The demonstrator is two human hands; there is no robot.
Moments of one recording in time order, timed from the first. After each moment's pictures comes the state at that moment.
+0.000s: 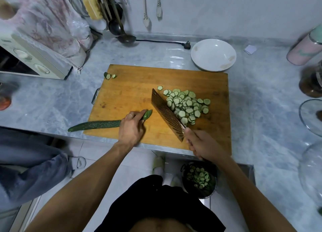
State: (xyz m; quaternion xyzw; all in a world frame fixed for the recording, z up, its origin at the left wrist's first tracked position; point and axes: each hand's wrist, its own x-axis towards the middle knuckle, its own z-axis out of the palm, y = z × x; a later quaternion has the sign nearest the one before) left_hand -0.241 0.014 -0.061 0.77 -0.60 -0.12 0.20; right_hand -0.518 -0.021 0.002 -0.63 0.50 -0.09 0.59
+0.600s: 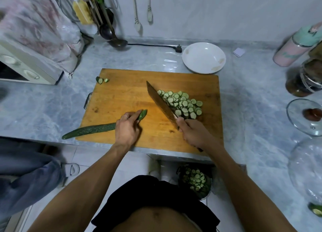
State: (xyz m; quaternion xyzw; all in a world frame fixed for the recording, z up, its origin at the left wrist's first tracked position) left_hand -0.250 0.003 -0.059 0.78 -0.58 -0.12 0.21; right_hand -0.507 -0.055 0.004 -0.70 0.50 -0.10 0.50
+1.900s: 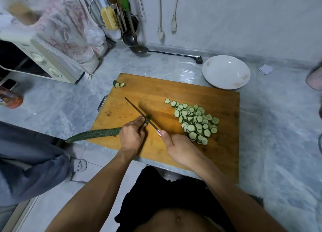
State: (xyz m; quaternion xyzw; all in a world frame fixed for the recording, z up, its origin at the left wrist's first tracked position) left_hand -0.258 -0.007 -0.033 0.87 -0.43 -0.09 0.22; right_hand -0.437 -0.052 0.024 -0.78 0.44 0.02 0.45
